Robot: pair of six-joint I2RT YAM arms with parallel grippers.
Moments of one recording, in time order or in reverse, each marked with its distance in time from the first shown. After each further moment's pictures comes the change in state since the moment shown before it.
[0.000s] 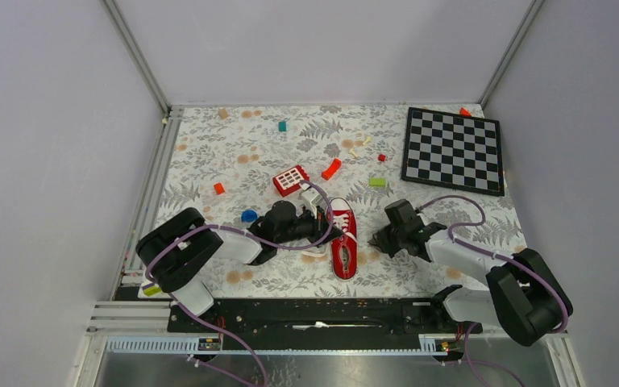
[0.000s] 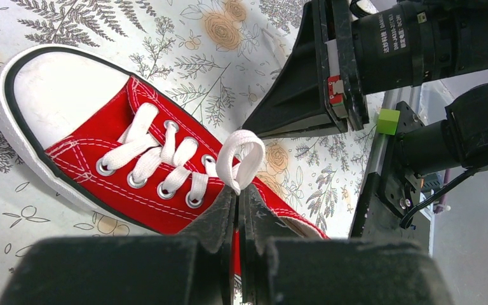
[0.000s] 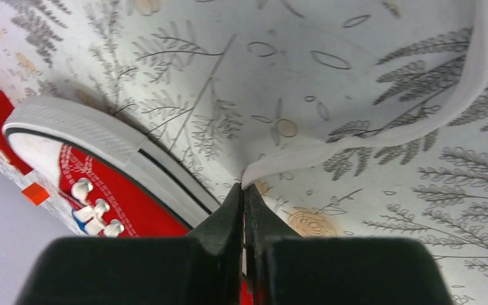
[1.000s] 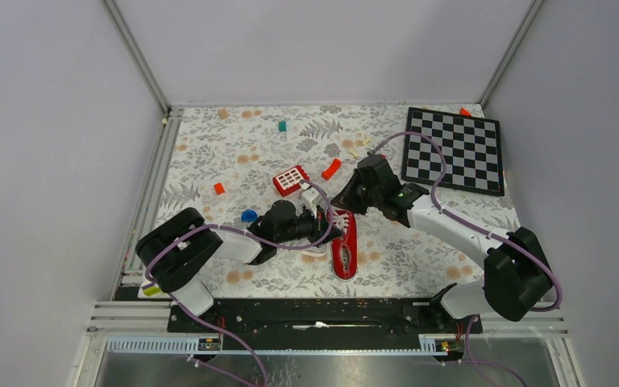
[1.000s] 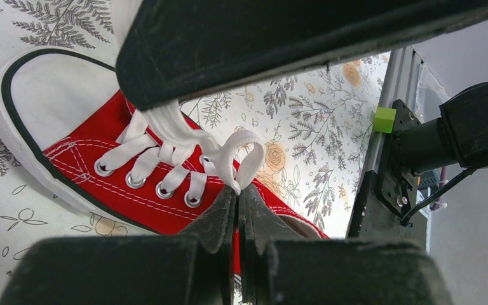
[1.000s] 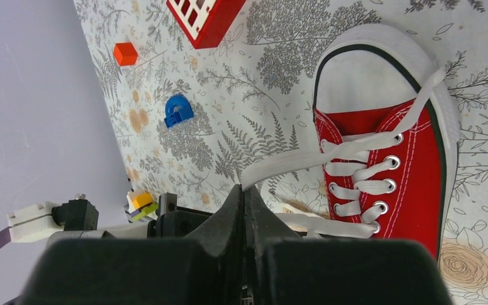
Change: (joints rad) left arm 0.004 -0.004 0.000 -0.002 0.016 0.000; right arm 0.130 0.161 0.496 -0.020 -0.117 -0.409
